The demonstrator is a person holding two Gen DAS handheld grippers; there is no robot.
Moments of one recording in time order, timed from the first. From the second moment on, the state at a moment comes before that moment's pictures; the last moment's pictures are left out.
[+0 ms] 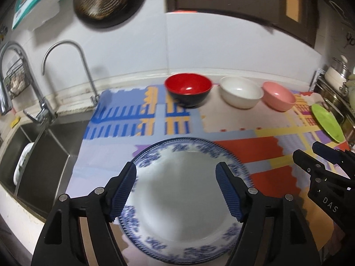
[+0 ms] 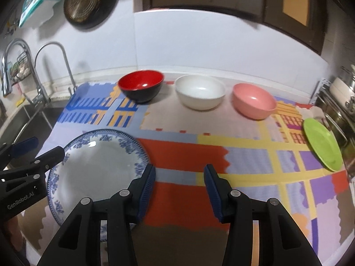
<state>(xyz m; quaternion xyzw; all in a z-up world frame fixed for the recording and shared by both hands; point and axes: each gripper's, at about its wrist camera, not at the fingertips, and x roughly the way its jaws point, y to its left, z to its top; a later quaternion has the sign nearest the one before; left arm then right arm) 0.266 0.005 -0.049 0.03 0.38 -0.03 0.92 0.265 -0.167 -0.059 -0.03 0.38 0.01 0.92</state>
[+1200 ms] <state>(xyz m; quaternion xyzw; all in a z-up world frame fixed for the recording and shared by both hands) 0.295 -0.250 0.008 0.08 0.29 -0.22 0.93 0.226 -0.404 -0.002 0.03 0.31 -0.19 0.93</state>
